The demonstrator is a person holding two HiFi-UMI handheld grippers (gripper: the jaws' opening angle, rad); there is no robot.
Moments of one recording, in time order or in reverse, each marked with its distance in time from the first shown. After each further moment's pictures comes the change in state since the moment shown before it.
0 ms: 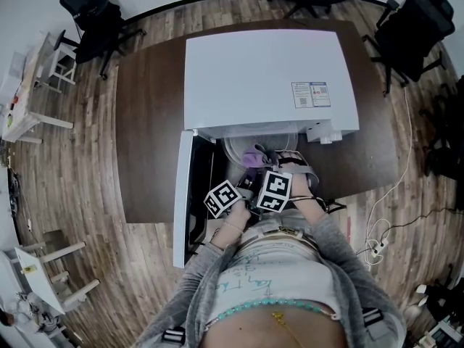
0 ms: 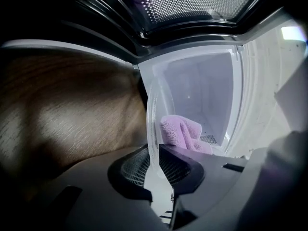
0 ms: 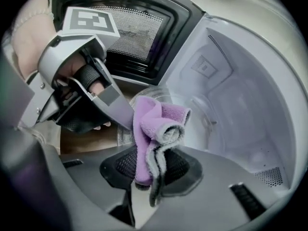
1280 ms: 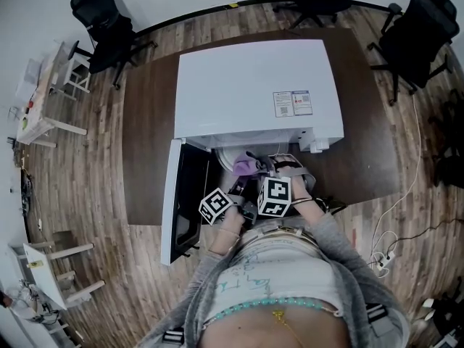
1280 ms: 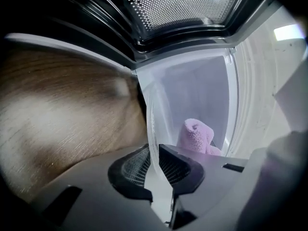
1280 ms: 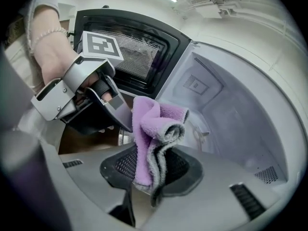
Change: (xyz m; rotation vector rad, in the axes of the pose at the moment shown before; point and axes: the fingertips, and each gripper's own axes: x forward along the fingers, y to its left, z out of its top) left arm 0.003 -0.007 0.002 -0.010 -0.115 -0.008; right arm -0.022 -0.015 0.001 -0.042 -0.237 0.002
